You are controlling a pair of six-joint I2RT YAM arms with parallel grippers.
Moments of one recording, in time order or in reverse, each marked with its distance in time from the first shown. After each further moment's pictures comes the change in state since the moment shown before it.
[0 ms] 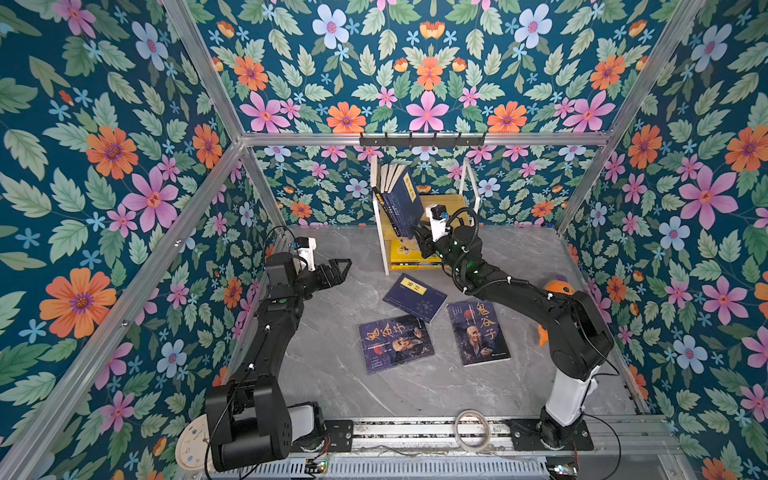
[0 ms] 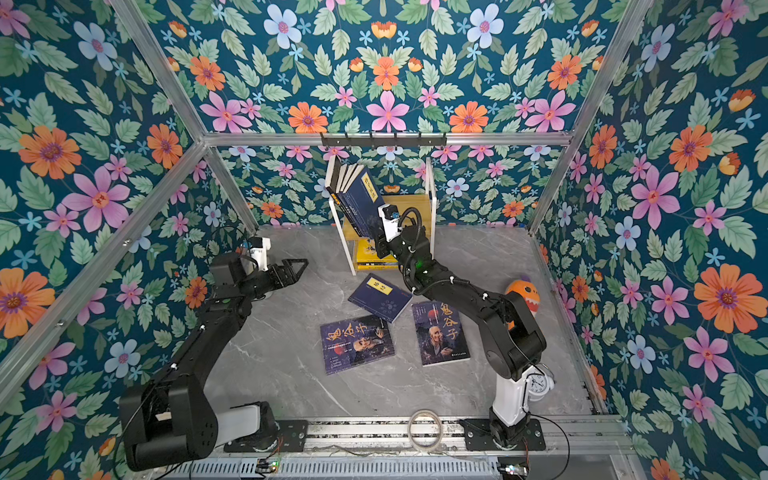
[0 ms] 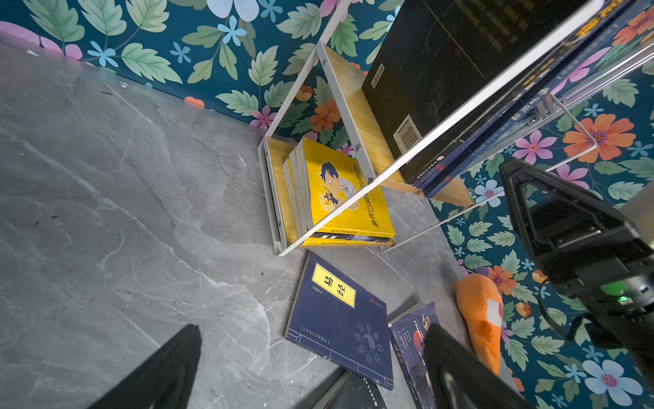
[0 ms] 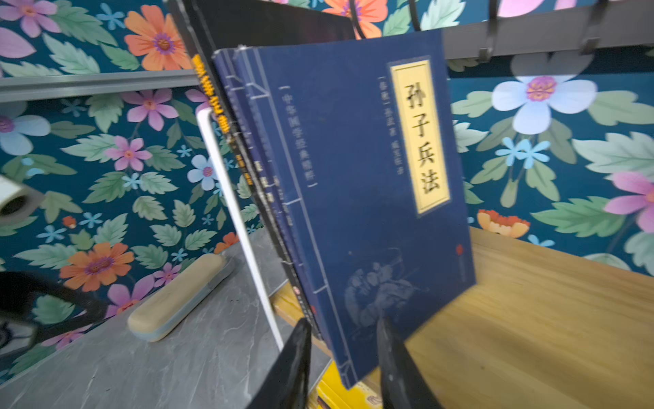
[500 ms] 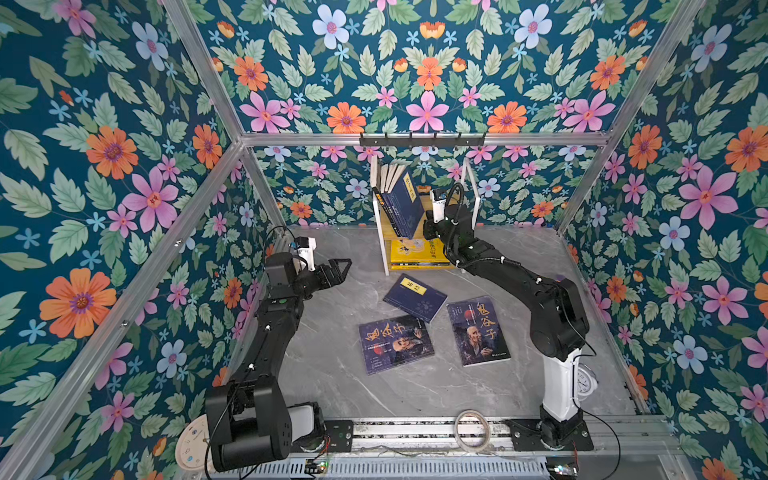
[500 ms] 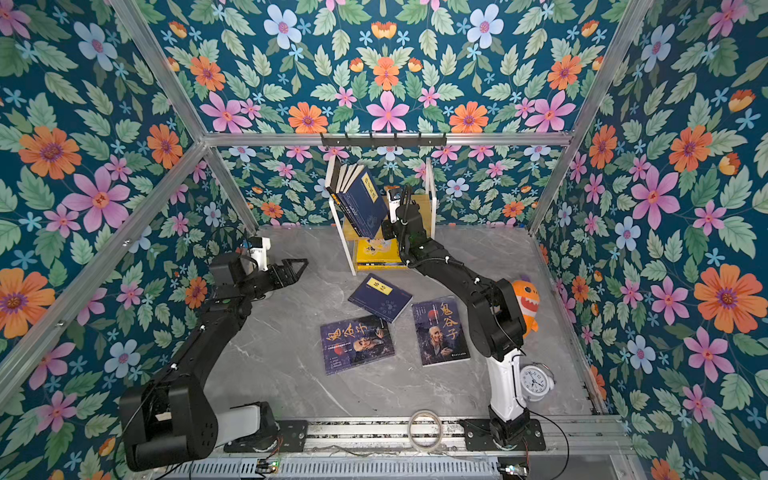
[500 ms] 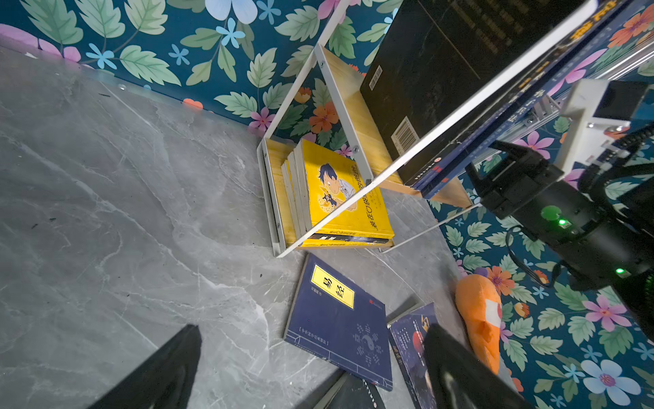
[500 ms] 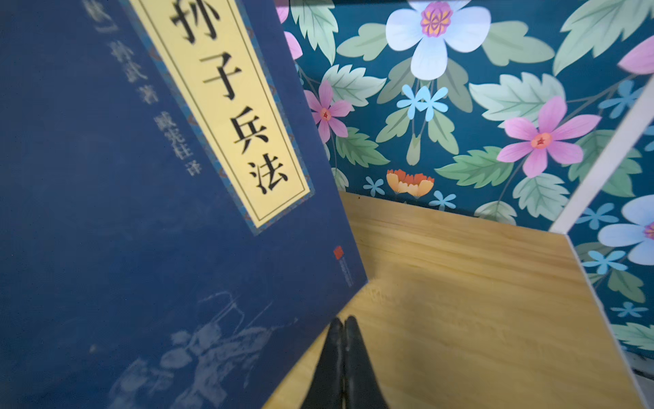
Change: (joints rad) left arm 0.000 0.000 -0.001 0.008 0.003 -0.003; right arm -0.051 0.225 0.401 -0.372 0.177 0.021
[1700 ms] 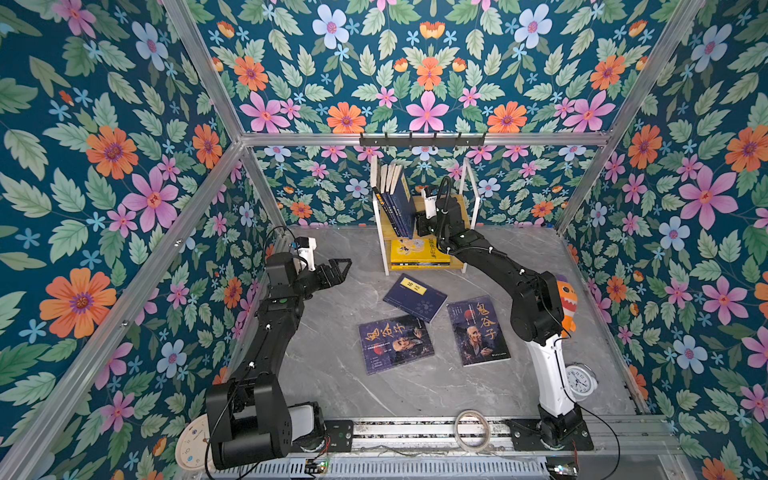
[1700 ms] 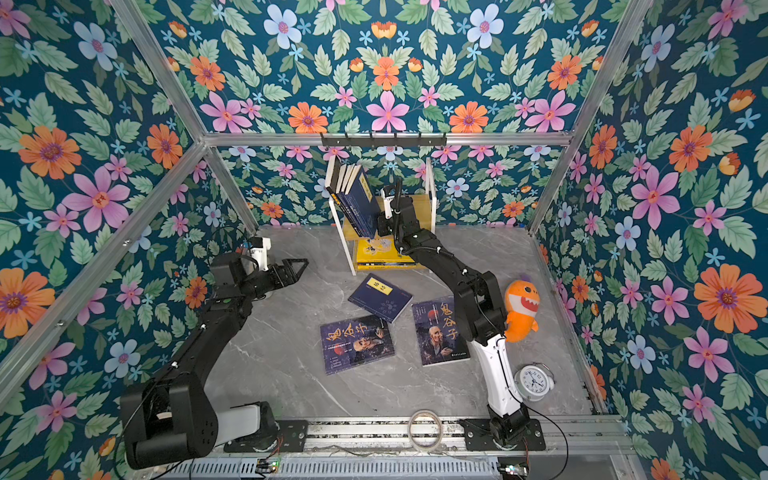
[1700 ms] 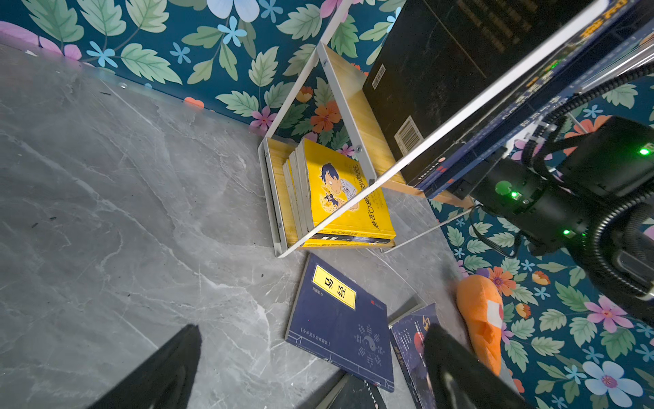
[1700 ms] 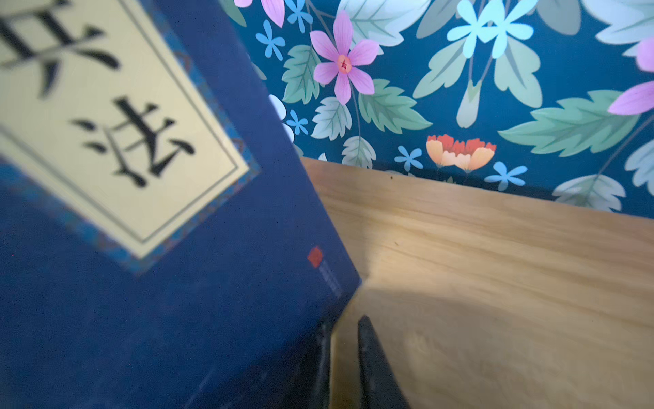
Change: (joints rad) left arm -0.001 0.008 0.000 0.006 -0.006 -0.006; right arm -0.029 0.156 0.240 -0.185 -0.129 0.051
